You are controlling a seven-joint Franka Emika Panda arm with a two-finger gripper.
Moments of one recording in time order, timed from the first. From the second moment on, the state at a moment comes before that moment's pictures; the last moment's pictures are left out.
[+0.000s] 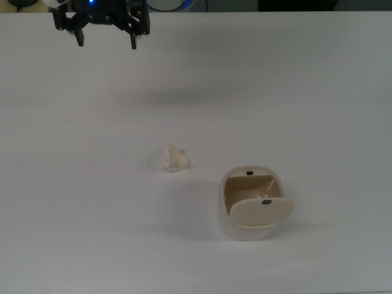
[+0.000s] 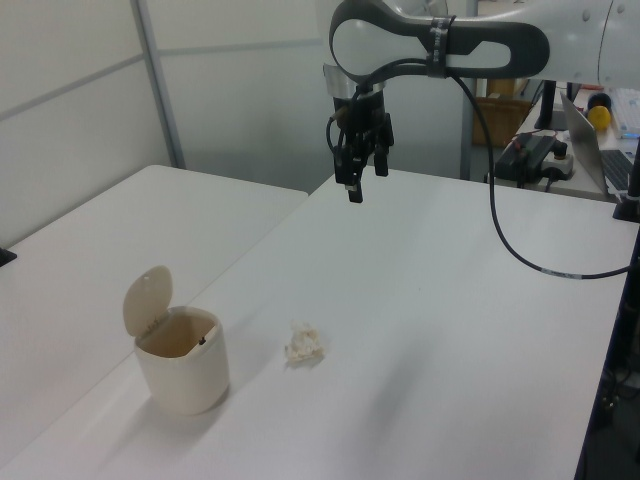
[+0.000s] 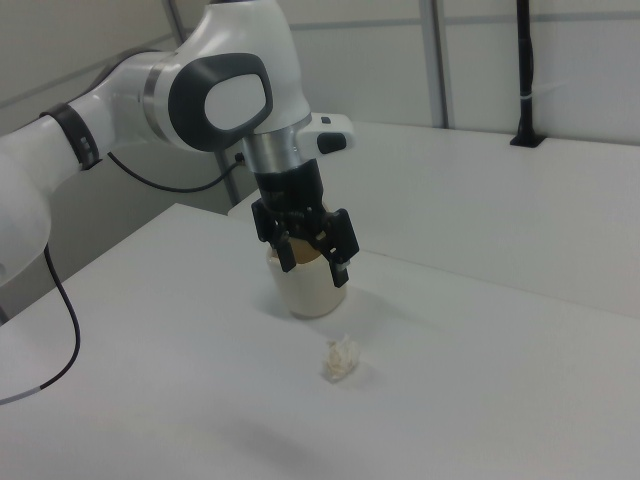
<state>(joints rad) -0.10 0.18 0.02 -1.37 -0.07 1.52 -0.07</state>
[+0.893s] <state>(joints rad) -0.09 0.39 0.04 -1.41 0.02 1.74 -0.11</state>
